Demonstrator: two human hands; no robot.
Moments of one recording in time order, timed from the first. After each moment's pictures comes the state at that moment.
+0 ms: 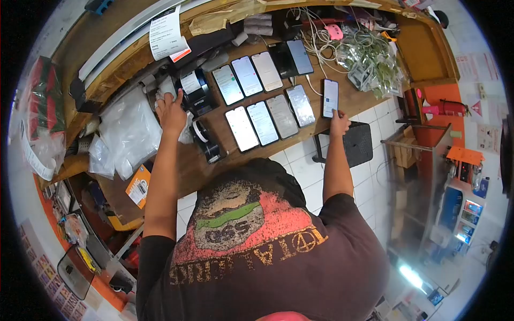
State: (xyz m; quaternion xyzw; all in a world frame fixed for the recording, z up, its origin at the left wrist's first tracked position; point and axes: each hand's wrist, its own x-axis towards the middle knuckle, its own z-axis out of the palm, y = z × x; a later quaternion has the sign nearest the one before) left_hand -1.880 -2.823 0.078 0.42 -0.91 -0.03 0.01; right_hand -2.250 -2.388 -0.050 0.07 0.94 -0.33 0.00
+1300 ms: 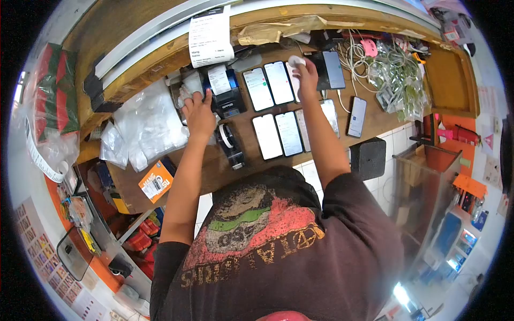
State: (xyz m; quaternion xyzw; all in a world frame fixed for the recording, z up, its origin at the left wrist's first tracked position) left_hand -1.885 -2.824 0.077 0.42 -0.91 -0.04 0.03; right_hand -2.206 -2.707 -0.018 -0.09 0.64 -0.73 0.22
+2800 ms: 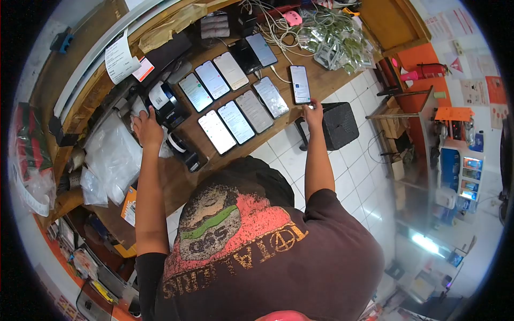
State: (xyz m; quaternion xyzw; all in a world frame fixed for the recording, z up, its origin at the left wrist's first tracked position) left_hand -1.889 -2.815 0.076 0.39 -0.92 0.06 -0.02; right_hand -2.236 -2.354 -0.081 -0.04 0.87 -0.50 0.01
